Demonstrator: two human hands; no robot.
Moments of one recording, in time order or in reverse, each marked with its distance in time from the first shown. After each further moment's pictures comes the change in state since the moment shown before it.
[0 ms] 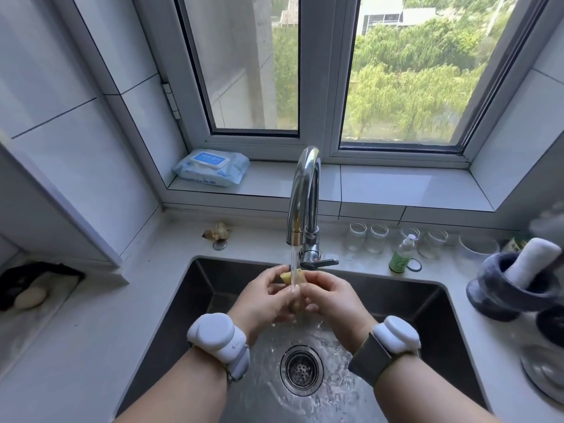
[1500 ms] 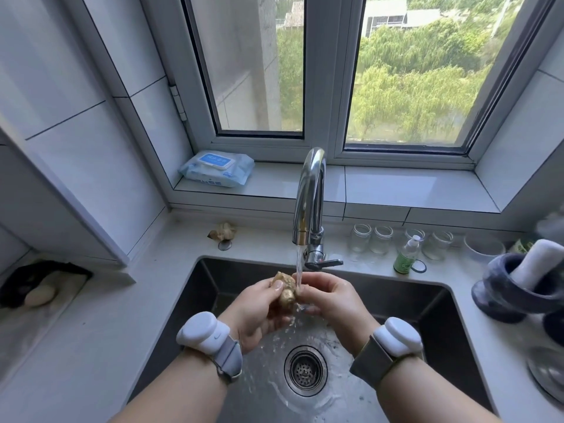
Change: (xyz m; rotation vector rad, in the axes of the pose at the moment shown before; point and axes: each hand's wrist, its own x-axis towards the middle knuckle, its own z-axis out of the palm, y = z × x) left_hand -0.005 0.001 -0.008 -0.210 -0.022 -0.167; right_hand -0.009 -0.007 0.008 0.005 -0.019 0.011
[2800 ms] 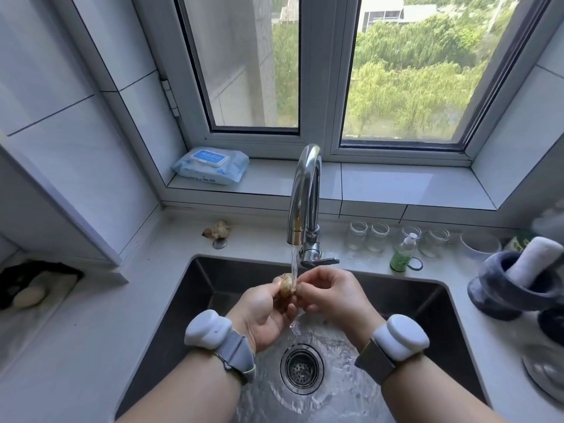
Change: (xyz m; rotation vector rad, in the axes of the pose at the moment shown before) left_hand 0.010 0.005 0.022 -0.410 0.114 -0.217; right_hand 0.004 -0.010 -0.005 -0.276 0.110 -0.018
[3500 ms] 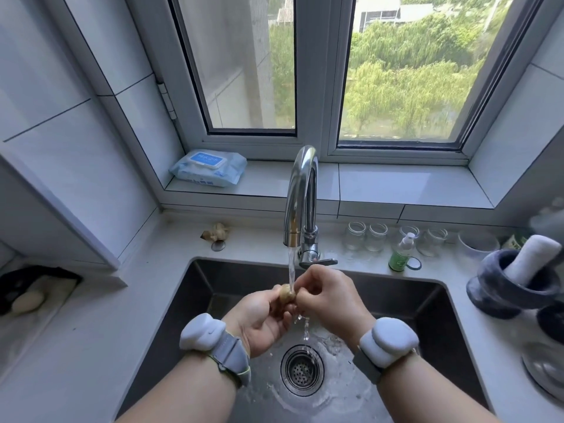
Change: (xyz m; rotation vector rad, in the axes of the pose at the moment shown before) left_hand 0.004 -0.002 -0.007 0.029 -0.019 -0.073; right_hand 0.002 0.005 0.001 -0.360 0.070 -0.226
